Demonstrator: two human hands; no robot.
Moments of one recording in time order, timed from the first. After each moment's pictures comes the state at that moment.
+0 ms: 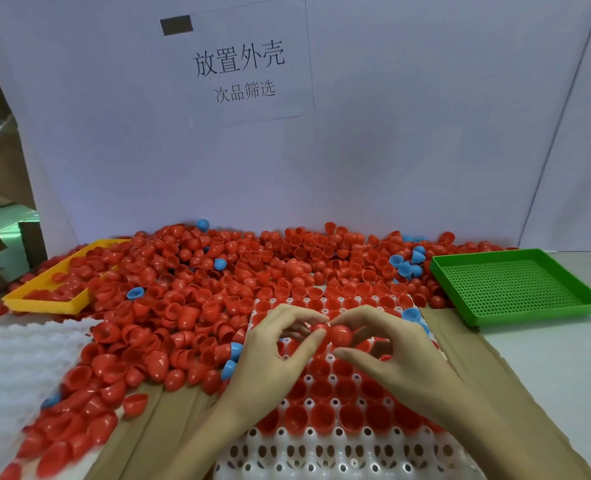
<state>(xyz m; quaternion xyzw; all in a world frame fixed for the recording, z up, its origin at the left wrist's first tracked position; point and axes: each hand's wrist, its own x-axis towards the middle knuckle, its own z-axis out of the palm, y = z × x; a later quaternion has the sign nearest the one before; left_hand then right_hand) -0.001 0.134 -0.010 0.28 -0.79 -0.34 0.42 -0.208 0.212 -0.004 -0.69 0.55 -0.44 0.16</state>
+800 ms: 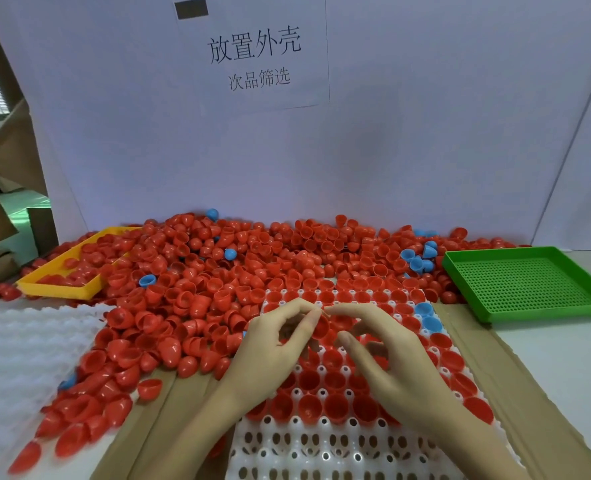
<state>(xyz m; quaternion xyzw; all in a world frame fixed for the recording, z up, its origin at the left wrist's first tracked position) 0.016 0.129 -0.006 0.30 -0.78 -0.39 0.38 -0.174 0.214 -0.015 -0.70 0.51 -0.48 0.13</state>
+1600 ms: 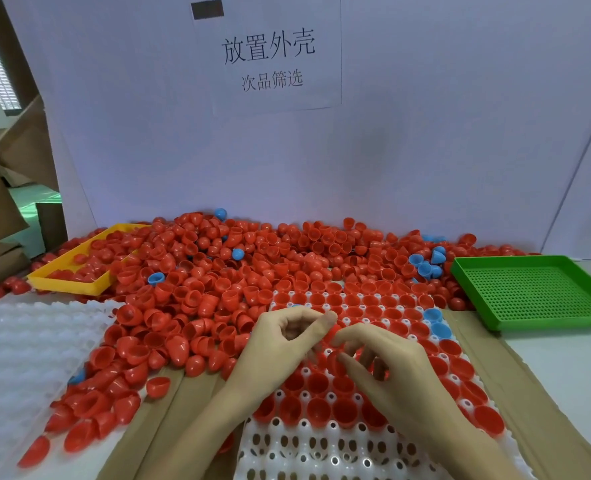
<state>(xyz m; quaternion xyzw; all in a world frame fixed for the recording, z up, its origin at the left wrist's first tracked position) 0.017 0.125 -0.006 0.30 -0.71 -0.49 0.40 -0.165 0.216 -0.016 -0.73 0.53 -0.43 0.04</state>
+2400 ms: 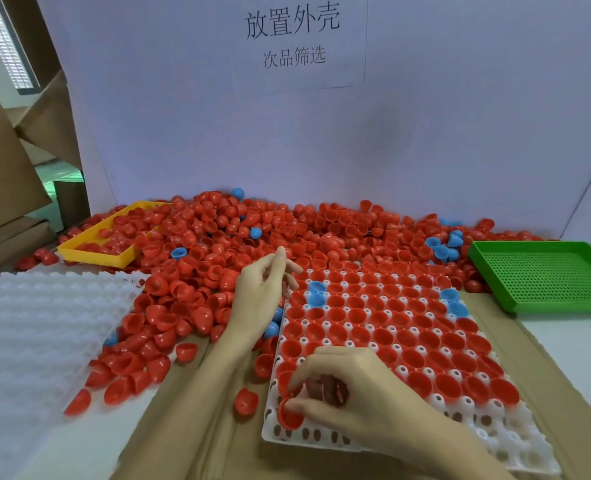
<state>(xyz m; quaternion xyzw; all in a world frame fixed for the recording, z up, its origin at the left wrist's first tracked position) 0.044 0.076 -0.014 0.39 -0.65 -0.40 0.51 -0.105 0.229 -0.009 -0.80 0.47 -0.29 0.24</state>
